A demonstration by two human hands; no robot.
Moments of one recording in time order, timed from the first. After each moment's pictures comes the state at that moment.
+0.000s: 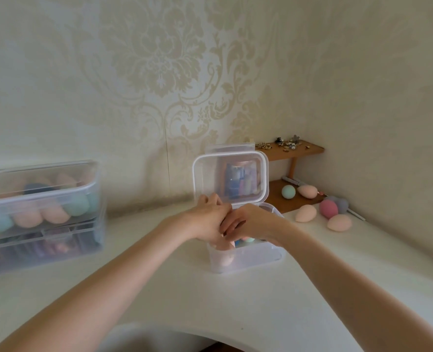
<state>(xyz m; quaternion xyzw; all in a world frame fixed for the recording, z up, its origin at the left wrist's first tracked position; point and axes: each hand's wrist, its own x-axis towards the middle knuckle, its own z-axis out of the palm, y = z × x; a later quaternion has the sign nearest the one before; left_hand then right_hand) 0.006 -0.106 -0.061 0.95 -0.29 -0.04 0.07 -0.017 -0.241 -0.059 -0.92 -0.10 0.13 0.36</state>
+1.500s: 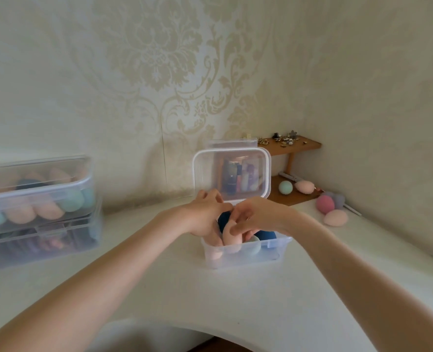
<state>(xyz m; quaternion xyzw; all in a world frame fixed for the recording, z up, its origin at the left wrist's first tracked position) 0.004 -0.104 -0.056 0.94 -0.31 -0.08 0.06 -0.026 -0.254 -0.045 -0.94 -0.09 0.15 0.30</state>
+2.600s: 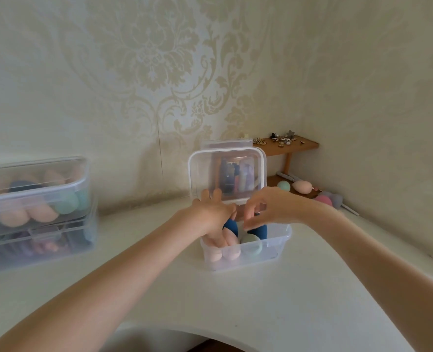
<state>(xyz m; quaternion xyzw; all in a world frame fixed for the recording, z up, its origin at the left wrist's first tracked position) -0.002 -0.129 -0.050 0.96 -0.26 -0.07 -0.07 -0.020 -0.285 -0.036 -0.96 -0.17 0.08 0.19</state>
